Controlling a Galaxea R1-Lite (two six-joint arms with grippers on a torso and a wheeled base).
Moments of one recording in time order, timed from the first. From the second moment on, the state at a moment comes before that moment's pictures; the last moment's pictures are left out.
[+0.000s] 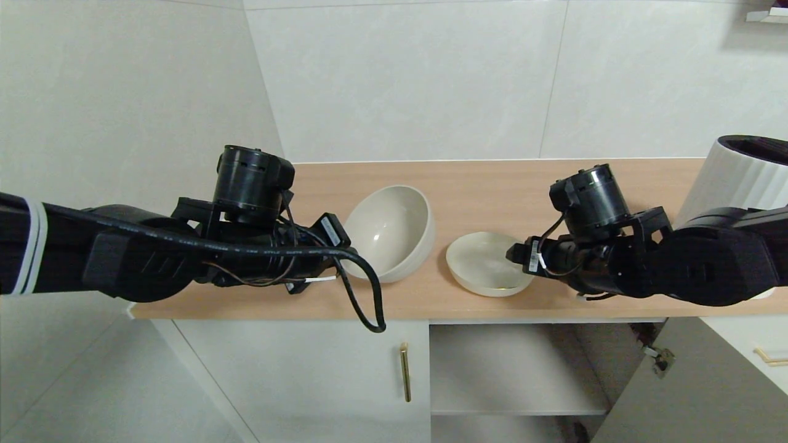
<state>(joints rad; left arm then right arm) -0.42 1.81 -1.16 -0.07 -0.11 -0.90 0.57 1.85 -1.20 -0.01 -0.43 0.54</state>
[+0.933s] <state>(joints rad) -0.41 1.81 -1.16 -0.06 -0.11 -0.90 0.57 1.84 -1.19 -0.01 -0.42 0.54</state>
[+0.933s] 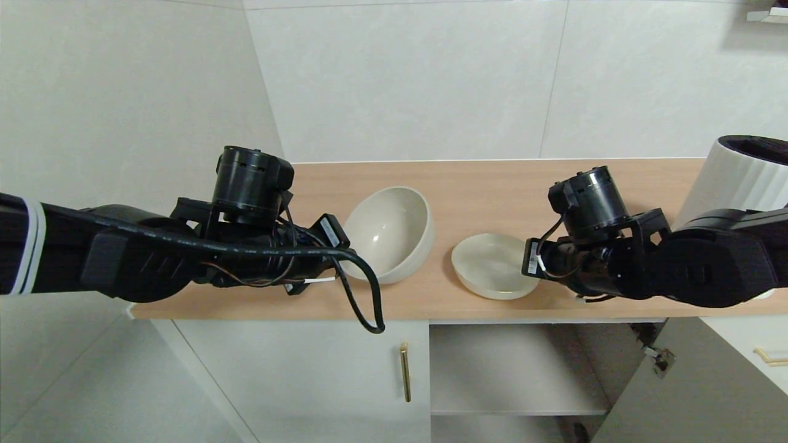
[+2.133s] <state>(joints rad) -0.46 1.27 -0.81 0.29 -0.11 -0.44 0.61 1.38 -0.91 0.23 -0.10 0.39</state>
